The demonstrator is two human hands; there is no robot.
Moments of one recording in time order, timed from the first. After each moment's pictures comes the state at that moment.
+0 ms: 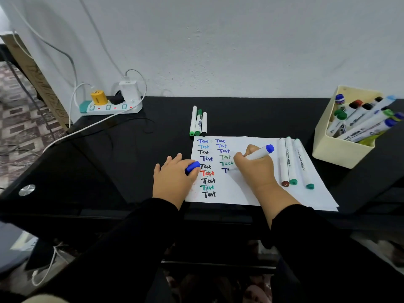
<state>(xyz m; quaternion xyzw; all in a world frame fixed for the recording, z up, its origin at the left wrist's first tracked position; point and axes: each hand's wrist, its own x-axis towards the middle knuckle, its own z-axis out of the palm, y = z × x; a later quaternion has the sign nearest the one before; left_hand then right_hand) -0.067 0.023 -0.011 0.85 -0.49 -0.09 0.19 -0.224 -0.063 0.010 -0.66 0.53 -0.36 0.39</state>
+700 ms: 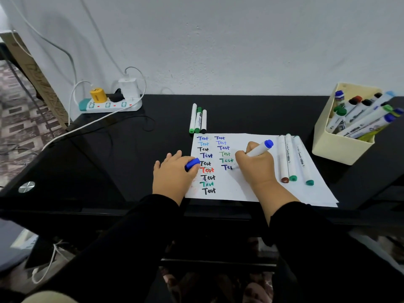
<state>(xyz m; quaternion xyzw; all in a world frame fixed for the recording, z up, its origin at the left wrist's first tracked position) -0.069 0.024 -0.013 0.84 -0.49 -0.07 0.20 -0.225 -0.060 0.010 -0.65 0.54 -0.38 0.38</state>
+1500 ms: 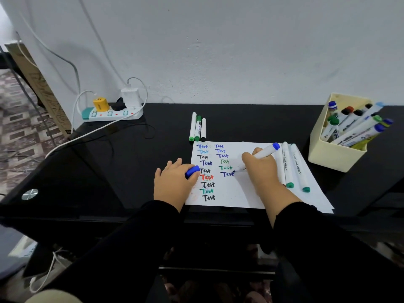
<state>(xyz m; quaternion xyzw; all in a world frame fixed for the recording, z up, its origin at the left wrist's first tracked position) -0.068 0.023 -0.012 0.85 -0.49 -0.08 0.19 -0.231 -0.070 0.019 -0.56 0.56 -0.38 0.47</state>
